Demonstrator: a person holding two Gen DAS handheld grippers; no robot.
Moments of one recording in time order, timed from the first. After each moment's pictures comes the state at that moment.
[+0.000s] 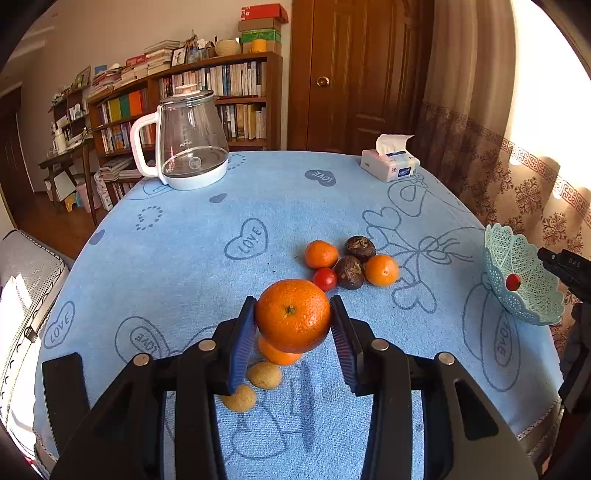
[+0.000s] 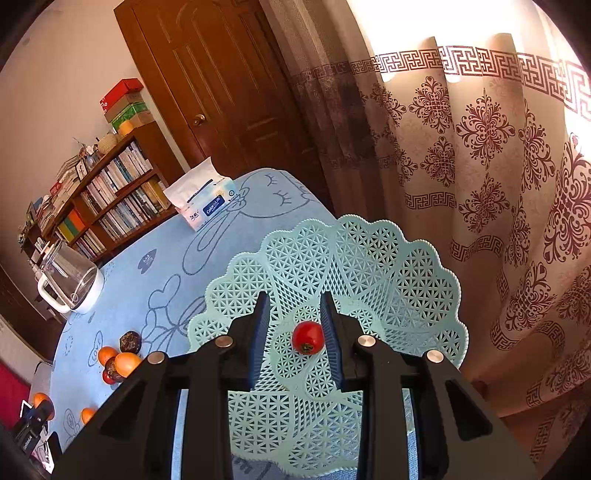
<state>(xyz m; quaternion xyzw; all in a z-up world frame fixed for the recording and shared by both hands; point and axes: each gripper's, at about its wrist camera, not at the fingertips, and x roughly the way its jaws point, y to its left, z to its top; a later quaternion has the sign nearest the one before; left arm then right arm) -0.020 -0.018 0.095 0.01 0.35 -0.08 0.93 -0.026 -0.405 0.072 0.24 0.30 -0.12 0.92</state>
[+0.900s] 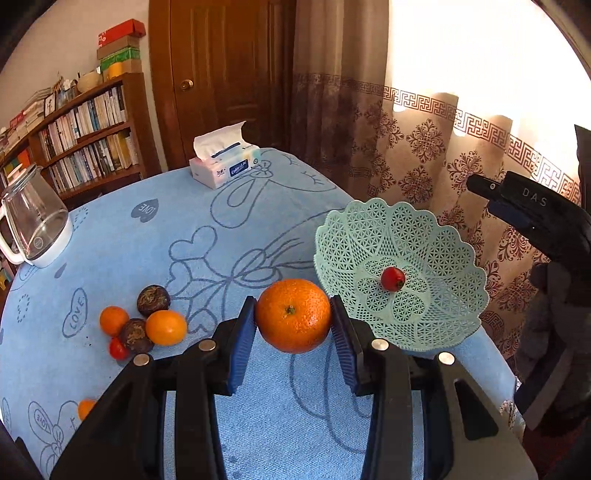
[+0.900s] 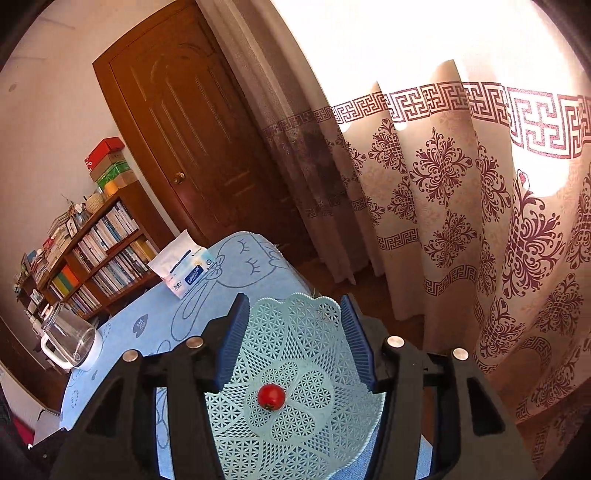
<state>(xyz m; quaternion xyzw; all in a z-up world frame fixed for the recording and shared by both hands) 0.002 -0.227 0.100 0.11 0.35 -0.27 0.89 -0.057 -0.462 0.106 0.27 0.21 -0.17 0.92</state>
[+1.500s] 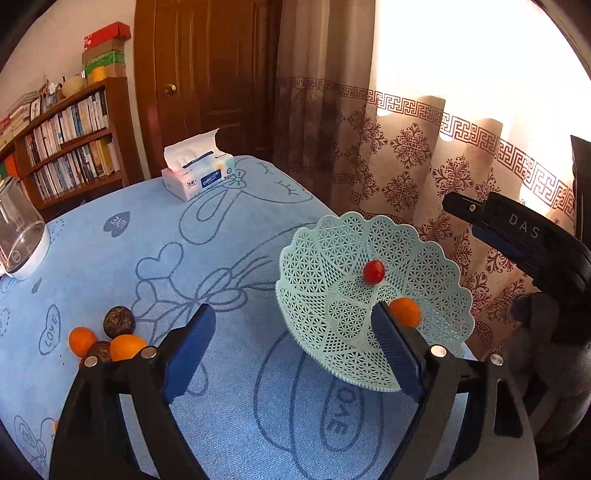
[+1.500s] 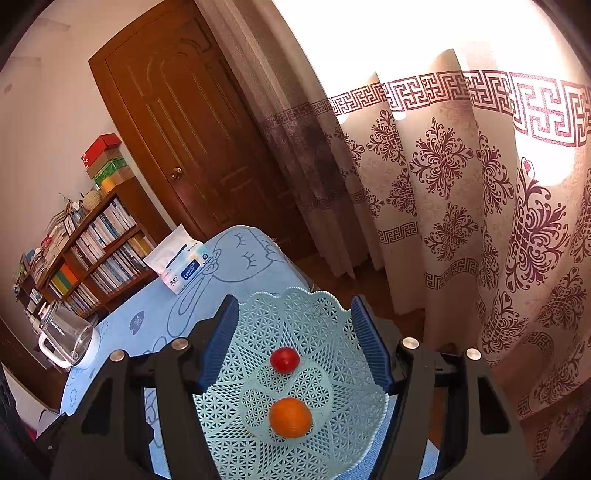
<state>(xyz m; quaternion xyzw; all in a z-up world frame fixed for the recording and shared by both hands) 0.015 -0.247 0.102 0.09 0.34 -0.28 0.89 -0.049 -0.460 0.098 0.27 0.22 -0.17 0.92</state>
